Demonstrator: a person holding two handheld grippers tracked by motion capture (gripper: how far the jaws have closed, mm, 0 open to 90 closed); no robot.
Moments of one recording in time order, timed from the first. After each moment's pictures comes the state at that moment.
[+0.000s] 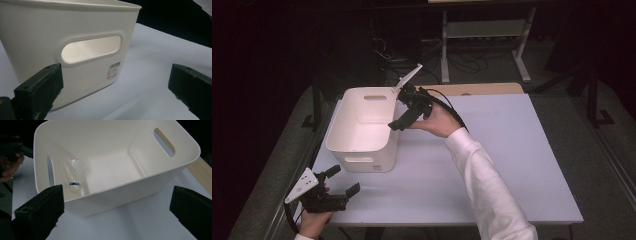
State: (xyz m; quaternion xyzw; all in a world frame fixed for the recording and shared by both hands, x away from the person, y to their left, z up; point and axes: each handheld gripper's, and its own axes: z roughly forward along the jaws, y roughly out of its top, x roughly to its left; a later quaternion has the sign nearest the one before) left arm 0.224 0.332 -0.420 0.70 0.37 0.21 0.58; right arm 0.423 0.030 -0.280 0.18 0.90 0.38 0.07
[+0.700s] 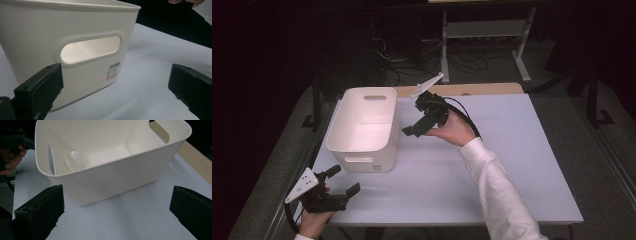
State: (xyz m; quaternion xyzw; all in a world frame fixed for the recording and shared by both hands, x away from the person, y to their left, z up) left arm 0.225 0.332 -0.420 0.70 0.37 0.21 0.58; right arm 0.412 -0.010 -0.300 0.20 0.89 0.41 0.06
